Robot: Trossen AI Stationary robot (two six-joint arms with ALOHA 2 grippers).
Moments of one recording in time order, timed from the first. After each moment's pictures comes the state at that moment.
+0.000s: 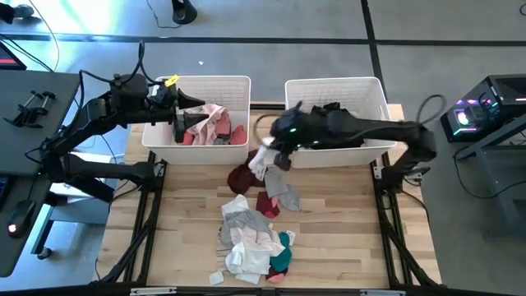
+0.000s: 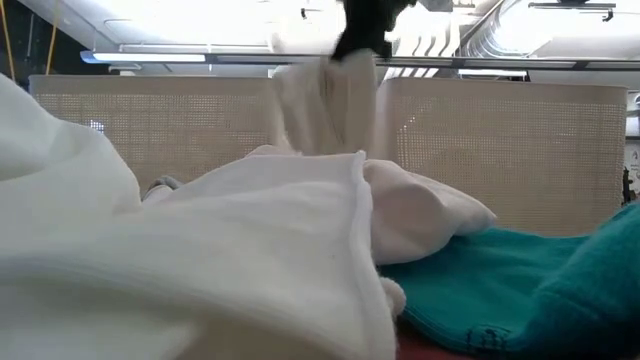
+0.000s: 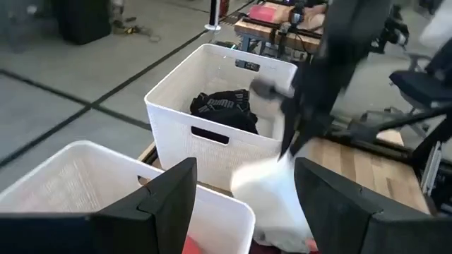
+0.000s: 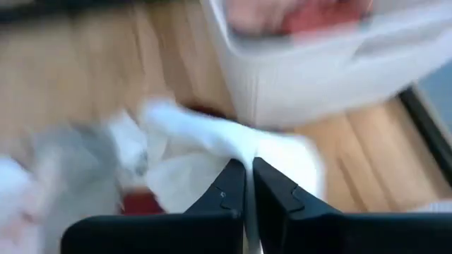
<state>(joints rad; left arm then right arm) 0.38 0.94 1.37 -0.75 0.06 -0.08 -0.10 1.65 1.62 -0.77 0.05 0.13</state>
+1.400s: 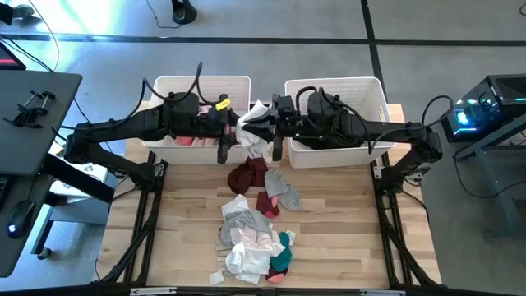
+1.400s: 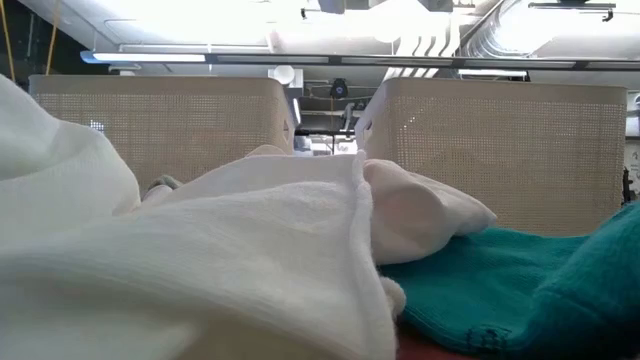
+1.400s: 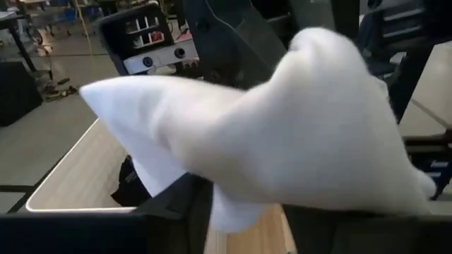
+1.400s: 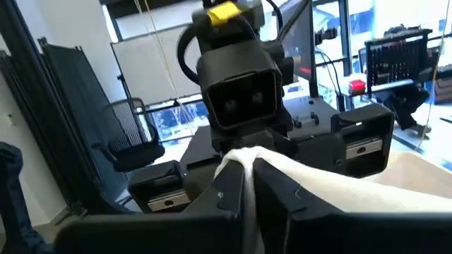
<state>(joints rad) 0.11 1.25 1.37 -0.33 0.03 0.08 -0.06 1.60 1.62 0.06 -0.08 0.21</state>
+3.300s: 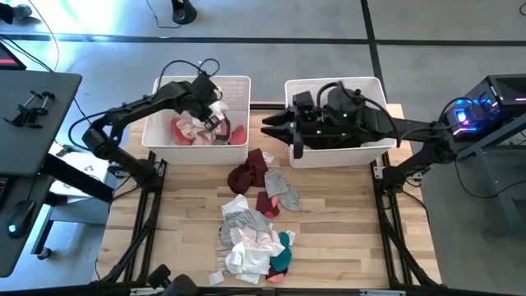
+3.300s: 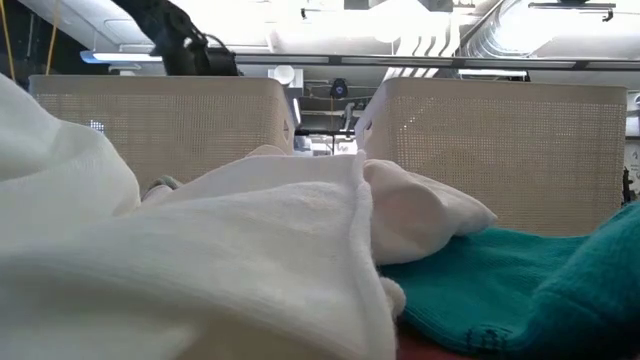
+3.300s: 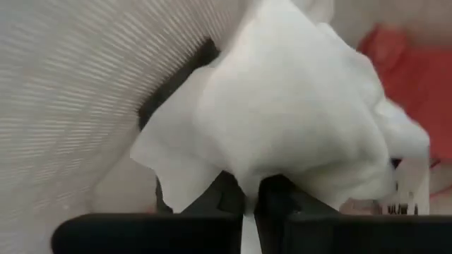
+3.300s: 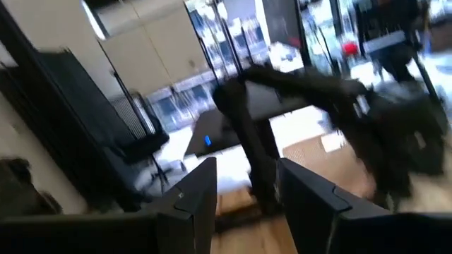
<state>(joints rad) 0.81 1.49 1.15 -0.86 -0.17 0.09 -0.05 1.46 1.62 -0.21 -0.05 0.34</state>
